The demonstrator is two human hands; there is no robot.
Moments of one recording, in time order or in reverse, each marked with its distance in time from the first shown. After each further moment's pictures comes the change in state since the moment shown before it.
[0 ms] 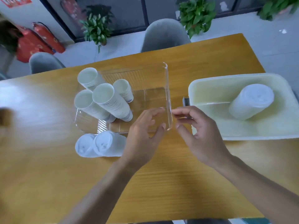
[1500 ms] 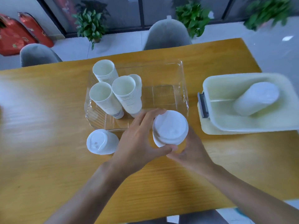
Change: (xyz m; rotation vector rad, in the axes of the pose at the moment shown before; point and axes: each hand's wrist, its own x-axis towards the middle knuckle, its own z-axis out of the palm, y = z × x) left_hand -0.030 -0.026 -0.086 0.241 -0.178 0.178; right_hand -0.035 0.047 0.091 -0.226 -0.084 0.109
